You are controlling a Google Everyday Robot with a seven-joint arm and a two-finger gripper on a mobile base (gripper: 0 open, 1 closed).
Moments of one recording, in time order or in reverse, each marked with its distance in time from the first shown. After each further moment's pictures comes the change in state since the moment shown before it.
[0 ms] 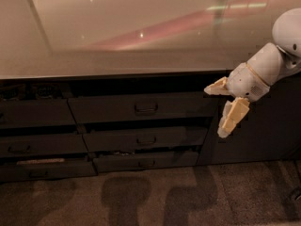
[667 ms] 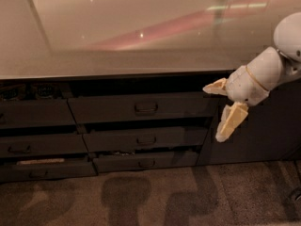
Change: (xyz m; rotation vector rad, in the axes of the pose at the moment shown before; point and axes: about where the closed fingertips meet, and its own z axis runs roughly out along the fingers) arm -0.002 0.004 0.003 0.069 0.011 -0.071
